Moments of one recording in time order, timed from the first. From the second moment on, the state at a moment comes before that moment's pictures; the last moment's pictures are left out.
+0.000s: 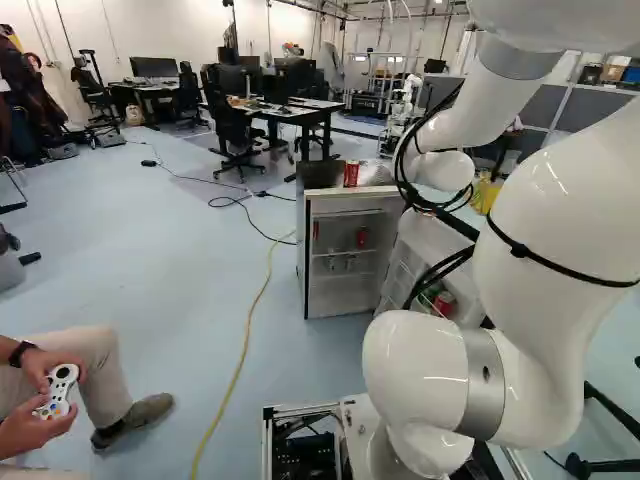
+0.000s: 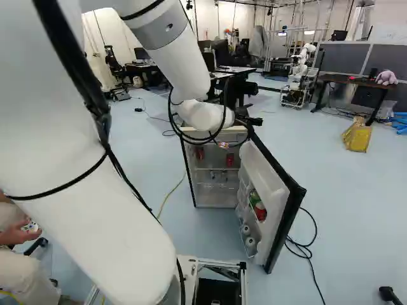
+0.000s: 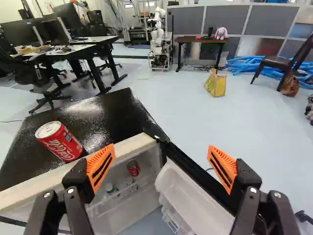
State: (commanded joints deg) arm -23.9 -0.8 -36.0 4.7 33.1 0.6
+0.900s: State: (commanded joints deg) arm -31.2 -7.0 -42.7 10.2 22.9 0.6
